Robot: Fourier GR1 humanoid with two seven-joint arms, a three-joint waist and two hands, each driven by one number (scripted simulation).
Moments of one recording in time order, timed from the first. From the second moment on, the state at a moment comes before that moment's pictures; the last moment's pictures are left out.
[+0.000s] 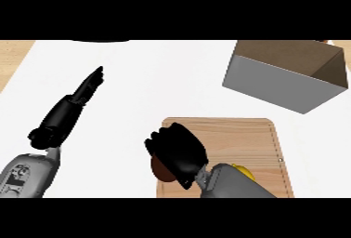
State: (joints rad) left arm -0.25 0.38 -0.14 -1.51 0.02 -0.09 -0.08; right arm -0.52 -0.08 0.77 -1.49 0.93 0.25 0.26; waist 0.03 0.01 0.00
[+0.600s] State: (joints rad) left arm -0.22 0.39 -0.10 -1.52 0.01 -0.10 -0.08; right arm -0.60 -0.16 0.50 -1.74 0.86 0.25 0.15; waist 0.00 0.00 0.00
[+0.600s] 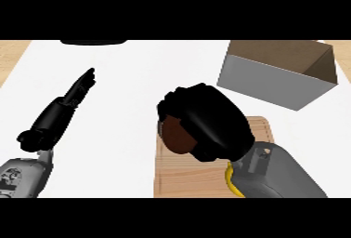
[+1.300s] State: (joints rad) left arm -0.22 0.37 -0.09 -1.55 -0.01 -0.13 -0.07; right arm -0.82 -0.23 0.01 -1.47 0.75 0.21 0.21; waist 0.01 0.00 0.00
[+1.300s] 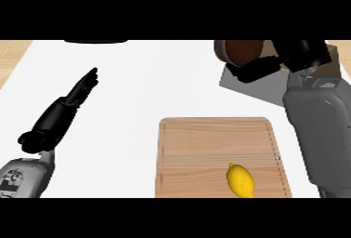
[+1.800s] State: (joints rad) left arm -0.23 0.34 -0.10 -1.57 -0.03 -0.13 -0.04; right arm -0.95 -0.40 -0.01 -1.02 0.81 0.31 0.05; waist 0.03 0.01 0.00
